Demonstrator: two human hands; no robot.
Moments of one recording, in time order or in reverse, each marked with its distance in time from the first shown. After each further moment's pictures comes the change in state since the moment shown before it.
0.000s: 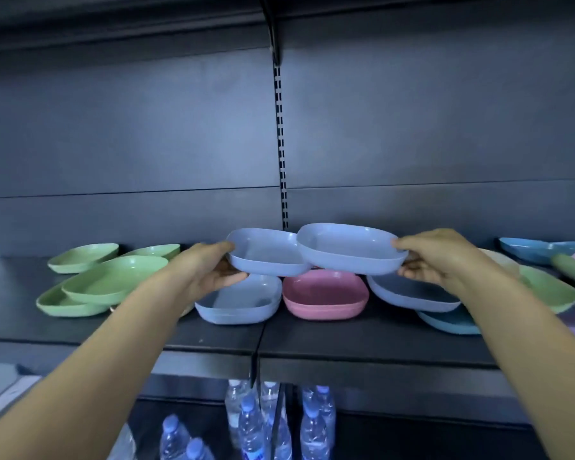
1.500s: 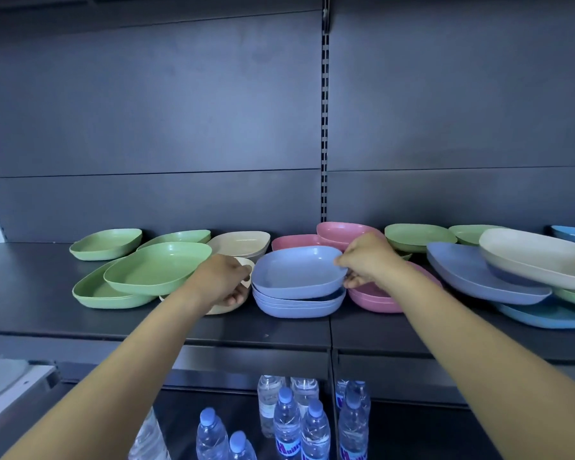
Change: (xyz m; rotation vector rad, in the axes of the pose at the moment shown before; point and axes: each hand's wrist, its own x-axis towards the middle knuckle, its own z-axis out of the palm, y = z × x) left_hand 0.040 -0.034 -0.091 0.731 0.001 0.066; right_hand 0.044 0.030 0.176 -0.536 -0.107 -0.060
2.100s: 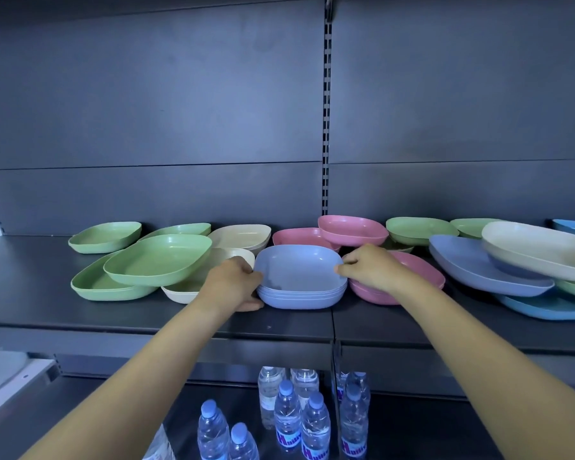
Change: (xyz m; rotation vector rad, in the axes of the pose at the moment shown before) left_hand -0.012 -0.005 0.023 -0.185 0.050 -0.042; right_hand 0.003 0.027 0.007 -0.332 -0.055 -0.164
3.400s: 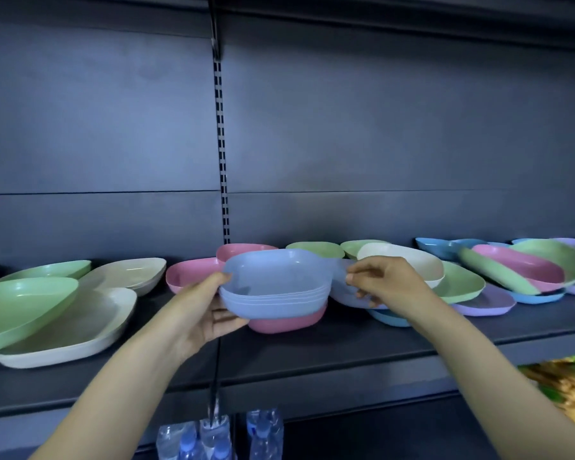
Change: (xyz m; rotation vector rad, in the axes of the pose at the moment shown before) left_hand -0.027 0.064 0.083 -0.683 -0.413 -0.057; right_hand -0.093 0.095 -0.106 0.449 0.363 0.078
